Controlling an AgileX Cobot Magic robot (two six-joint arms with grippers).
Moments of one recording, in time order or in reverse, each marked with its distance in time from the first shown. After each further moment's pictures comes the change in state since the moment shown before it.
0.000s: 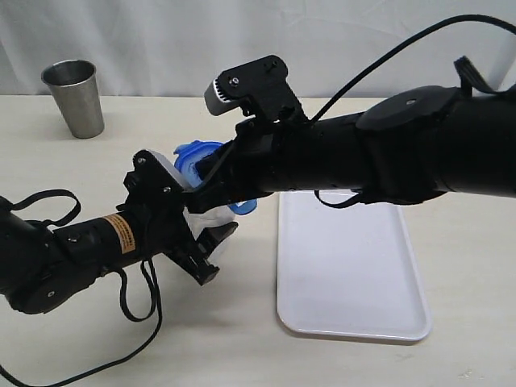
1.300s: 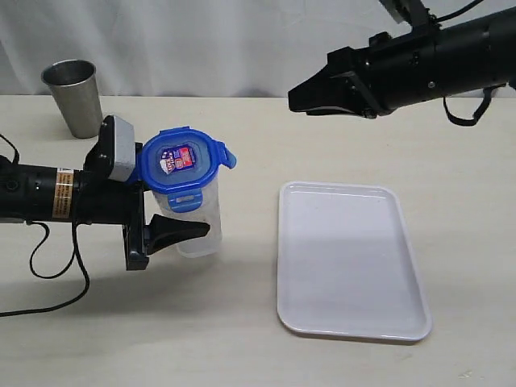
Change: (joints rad) left arm 0.393 0.020 -0.208 1.122 -0.220 -0.525; right arm -0.520 0.000 -0.200 -0.273 0.714 0.495
